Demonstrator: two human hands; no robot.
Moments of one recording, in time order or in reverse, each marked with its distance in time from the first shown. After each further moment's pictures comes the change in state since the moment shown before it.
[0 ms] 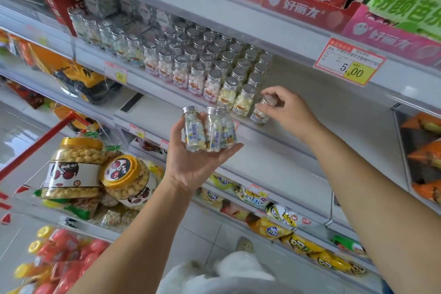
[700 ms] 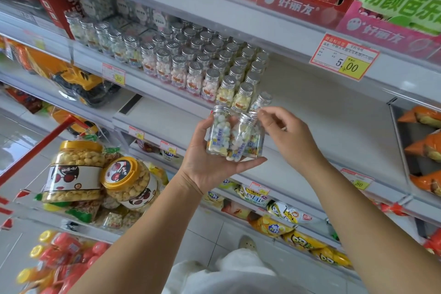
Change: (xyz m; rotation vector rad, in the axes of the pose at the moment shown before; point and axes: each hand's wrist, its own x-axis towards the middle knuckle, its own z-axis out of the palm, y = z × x) left_hand -0.010 -0.021 0.030 0.197 -0.137 -0.198; right_hand -0.074 -0.022 0.016 0.026 0.093 -0.026
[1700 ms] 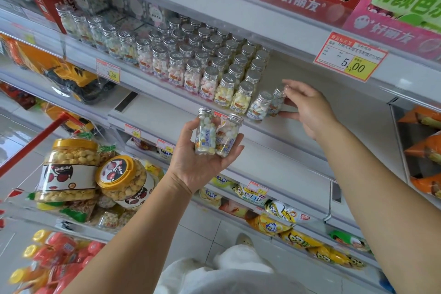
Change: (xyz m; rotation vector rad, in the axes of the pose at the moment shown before) left_hand 0.002 0.012 -0.016 -0.070 0.171 0.039; right_hand 0.082 0.042 -0.028 0.494 0.073 0.286
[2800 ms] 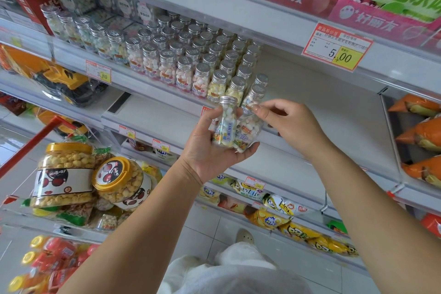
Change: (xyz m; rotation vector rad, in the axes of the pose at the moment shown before) left_hand 0.009 -0.013 0.033 0.191 -0.060 -0.055; right_hand -0.086 -0.022 0.022 -0.445 -0.103 -0.174
